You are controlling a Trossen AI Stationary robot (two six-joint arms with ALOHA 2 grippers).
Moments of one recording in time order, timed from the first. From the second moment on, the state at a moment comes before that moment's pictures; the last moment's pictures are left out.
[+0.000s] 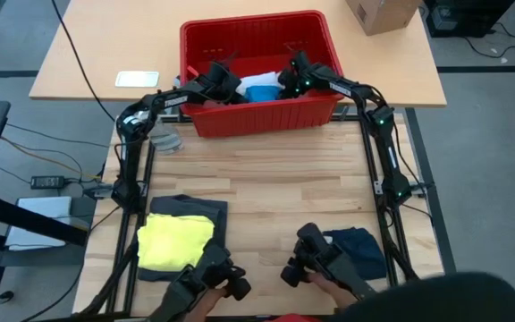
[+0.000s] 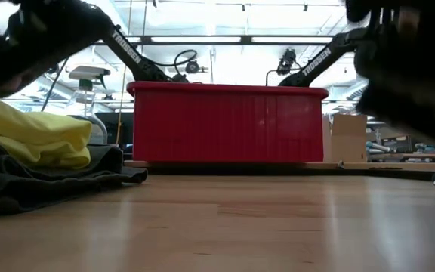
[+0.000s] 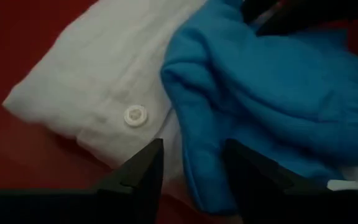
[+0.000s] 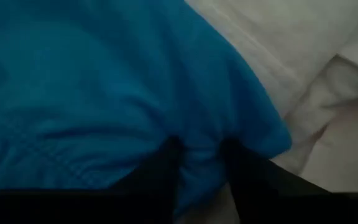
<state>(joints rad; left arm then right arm) 0.90 2.10 1.57 -0.20 0.26 0.07 -0.96 2.33 1.90 -0.54 -0.38 -0.26</state>
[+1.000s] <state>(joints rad) 0.87 1.65 1.57 -0.18 0.24 0.07 -0.79 1.69 2.01 -0.87 -0.36 -0.18</state>
